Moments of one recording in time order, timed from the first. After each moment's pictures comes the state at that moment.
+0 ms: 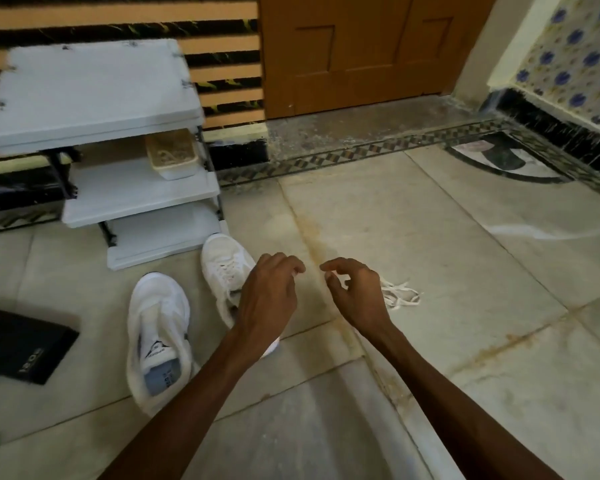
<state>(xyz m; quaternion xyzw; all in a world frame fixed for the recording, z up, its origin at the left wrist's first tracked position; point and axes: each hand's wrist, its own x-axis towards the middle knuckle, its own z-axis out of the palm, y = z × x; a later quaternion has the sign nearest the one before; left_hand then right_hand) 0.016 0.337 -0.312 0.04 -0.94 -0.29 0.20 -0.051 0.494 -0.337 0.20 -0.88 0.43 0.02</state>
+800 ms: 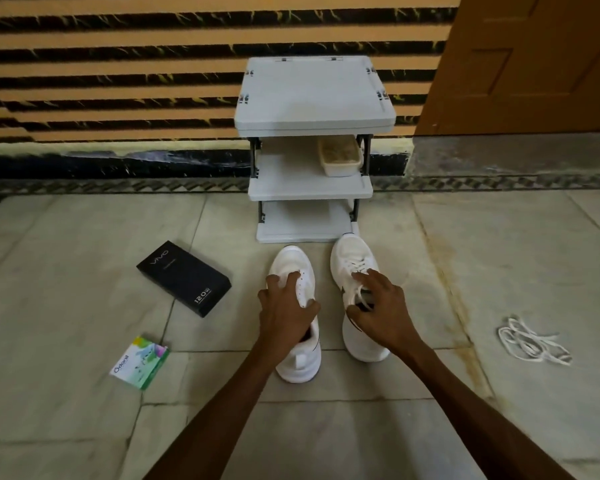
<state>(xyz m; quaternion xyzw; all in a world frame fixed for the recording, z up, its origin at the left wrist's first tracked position) 0.140 0.195 -0.359 0.39 -0.86 -0.32 0.07 0.022 0.344 -0.344 0.36 -0.86 0.34 -0.07</state>
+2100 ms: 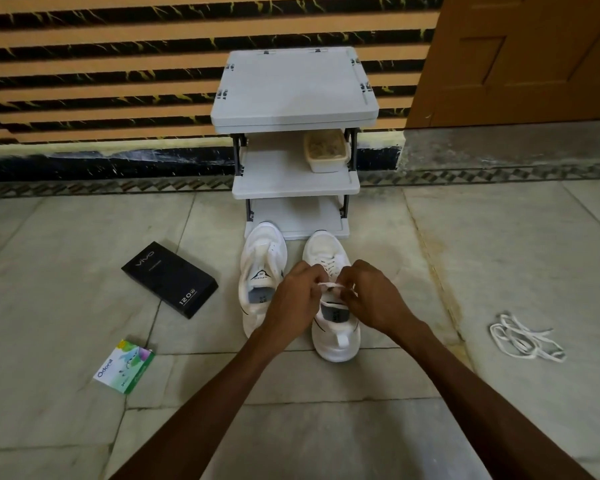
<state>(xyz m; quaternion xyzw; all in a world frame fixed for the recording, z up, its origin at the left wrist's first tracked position) 0.103 0.208 -0.341 0.20 -0.91 -0.34 0.14 -0.002 0.334 -0.319 0.43 -0.87 0.21 -0.13</state>
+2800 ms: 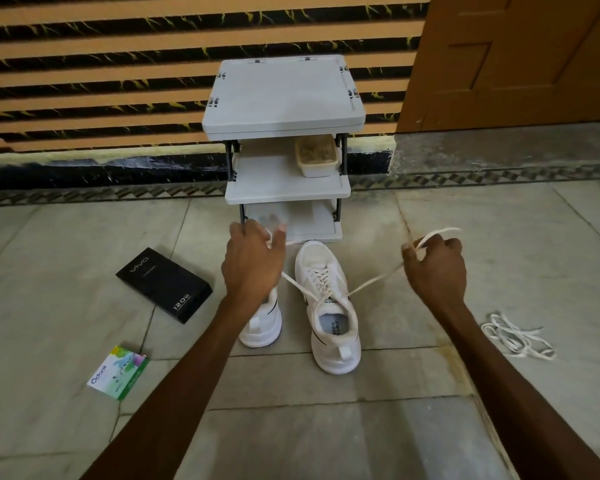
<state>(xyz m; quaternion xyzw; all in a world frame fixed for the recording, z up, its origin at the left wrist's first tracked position) 0.100 0.182 -0.255 0.43 -0.83 -0.26 0.22 -0.056 0.386 -0.290 0.13 -0.94 0.33 0.03</state>
